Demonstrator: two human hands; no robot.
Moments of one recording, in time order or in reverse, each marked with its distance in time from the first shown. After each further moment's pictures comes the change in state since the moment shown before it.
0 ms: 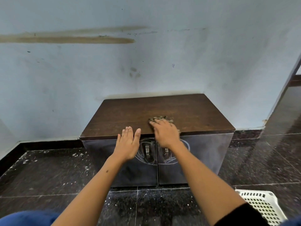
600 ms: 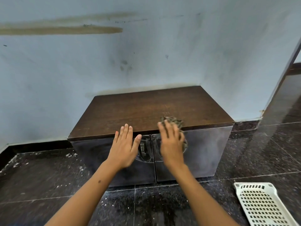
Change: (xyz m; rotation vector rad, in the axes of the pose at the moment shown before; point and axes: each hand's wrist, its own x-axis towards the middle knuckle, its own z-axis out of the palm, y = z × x) left_hand -0.009 0.000 0.012 0.234 0.008 0.180; right_hand -0.061 0.004 0.035 -0.016 0.455 0.144
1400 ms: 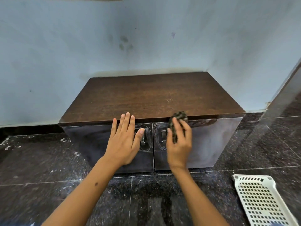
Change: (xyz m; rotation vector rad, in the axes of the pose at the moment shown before) left_hand -0.007 0.000 0.015 0.109 0.109 0.078; right_hand -0.024 0.007 0.022 0.498 0.390 0.227
